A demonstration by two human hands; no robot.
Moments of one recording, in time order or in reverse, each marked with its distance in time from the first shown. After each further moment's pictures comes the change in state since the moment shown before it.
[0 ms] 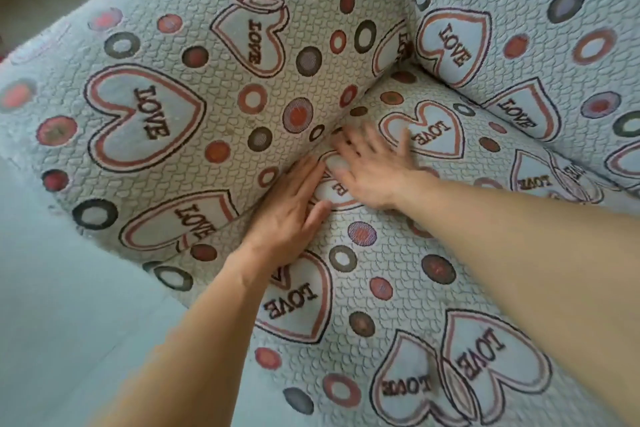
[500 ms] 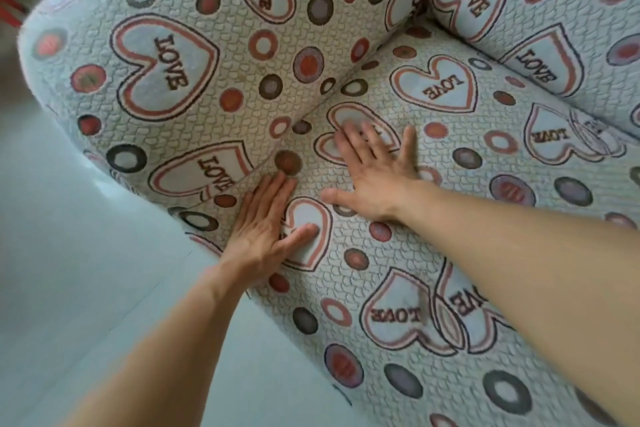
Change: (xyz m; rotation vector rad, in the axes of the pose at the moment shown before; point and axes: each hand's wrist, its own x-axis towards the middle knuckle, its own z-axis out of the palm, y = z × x) left_hand -0.103 -0.007 0.016 0.042 -0.119 -0.272; right_hand -0.054 -0.027 0.048 -0.020 -0.014 -0.058
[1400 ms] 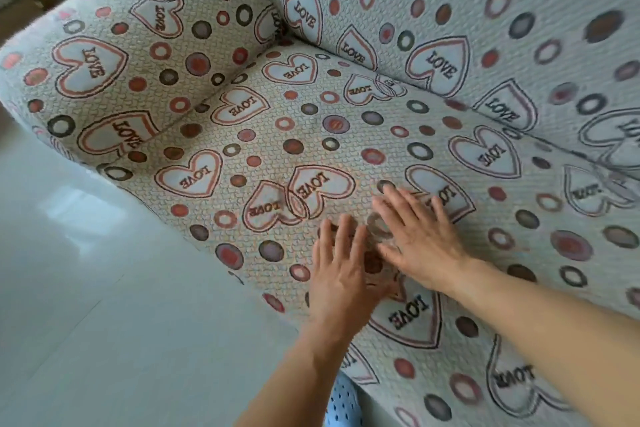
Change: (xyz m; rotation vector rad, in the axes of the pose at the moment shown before) left_hand -0.179 0.300 0.133 0.055 0.023 0.147; right_hand -0.335 0.110 0.115 0.076 0.251 0.157
